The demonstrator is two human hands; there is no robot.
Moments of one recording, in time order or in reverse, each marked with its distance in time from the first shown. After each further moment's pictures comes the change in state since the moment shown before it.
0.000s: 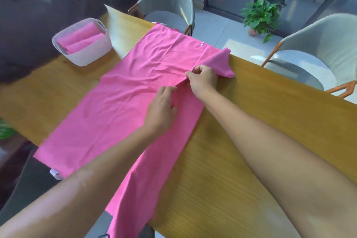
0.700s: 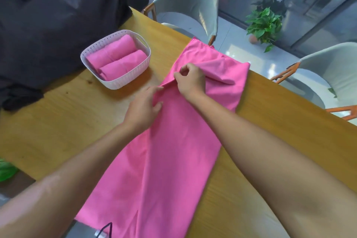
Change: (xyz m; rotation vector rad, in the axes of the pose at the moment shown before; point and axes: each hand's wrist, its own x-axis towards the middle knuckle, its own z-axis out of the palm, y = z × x) left_hand 0.144 -0.257 -0.142 -0.182 -0.041 0.005; right_hand 0.070 -0.136 0.257 -0.231 0.030 -0.124
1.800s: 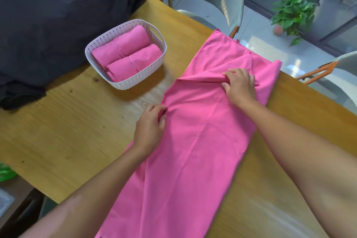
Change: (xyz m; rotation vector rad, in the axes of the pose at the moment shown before) left_hand -0.006 -0.061 0.047 0.003 0.076 -0.206; right_hand 0.082 0.125 -0.019 -0.715 -0.160 -0.261
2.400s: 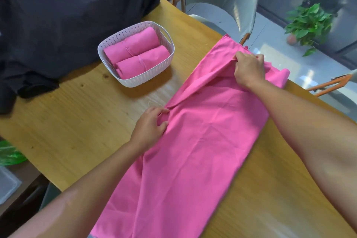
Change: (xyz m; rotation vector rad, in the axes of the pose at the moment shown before) left_hand -0.004 -0.009 -0.008 -0.017 -0.090 -0.013; right_hand 0.074 0.002 -0.028 -0.151 0.127 -0.133
